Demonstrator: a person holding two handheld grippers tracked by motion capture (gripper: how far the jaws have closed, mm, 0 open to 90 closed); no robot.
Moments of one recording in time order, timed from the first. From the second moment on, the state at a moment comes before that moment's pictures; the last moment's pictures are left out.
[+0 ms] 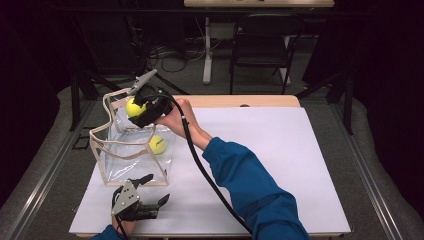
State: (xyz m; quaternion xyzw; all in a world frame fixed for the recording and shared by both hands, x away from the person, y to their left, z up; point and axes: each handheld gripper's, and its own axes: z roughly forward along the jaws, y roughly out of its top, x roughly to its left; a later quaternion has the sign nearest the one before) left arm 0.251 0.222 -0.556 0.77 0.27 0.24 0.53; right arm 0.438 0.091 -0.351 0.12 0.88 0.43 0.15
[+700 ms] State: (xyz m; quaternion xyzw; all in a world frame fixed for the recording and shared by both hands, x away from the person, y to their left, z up) left arm 0.250 0.222 -0.556 0.77 0.27 0.24 0.53; right arm 0.435 0.108 -0.363 0.10 0.90 0.40 0.14
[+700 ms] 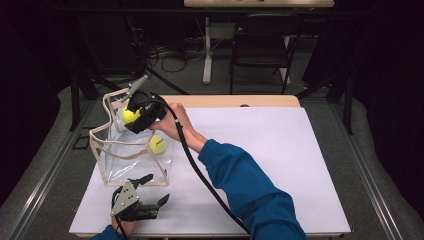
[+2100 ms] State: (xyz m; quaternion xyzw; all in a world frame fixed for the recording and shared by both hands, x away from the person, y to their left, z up) left arm 0.251 0.222 -0.556 0.77 0.26 0.24 0.53; right arm 0.426 0.080 -0.355 0.12 0.89 0.42 0.11
